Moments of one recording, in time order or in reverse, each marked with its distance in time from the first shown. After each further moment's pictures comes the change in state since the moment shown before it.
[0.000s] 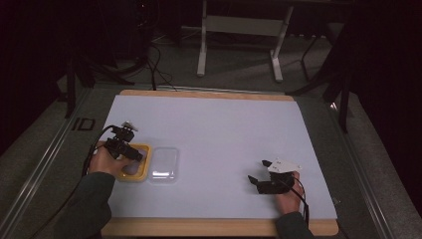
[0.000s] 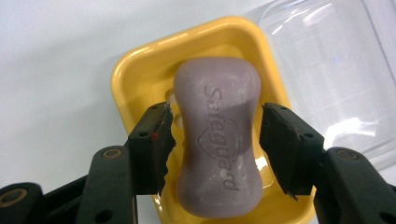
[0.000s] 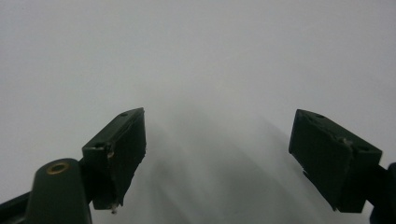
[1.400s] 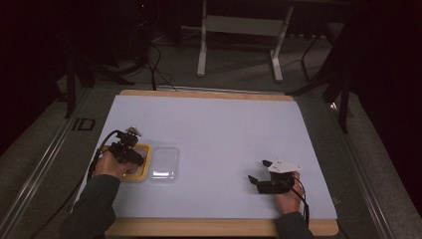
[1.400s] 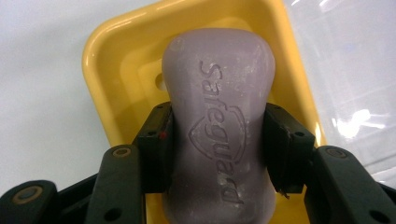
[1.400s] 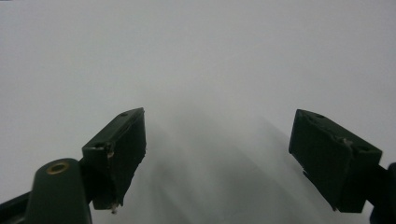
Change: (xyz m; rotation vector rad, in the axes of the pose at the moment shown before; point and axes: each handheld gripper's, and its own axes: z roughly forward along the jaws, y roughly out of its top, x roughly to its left) left arm -0.006 -0.005 0.025 0.070 0.042 -0.016; right arm 0.000 0.000 -0.001 -0.003 0.001 0.006
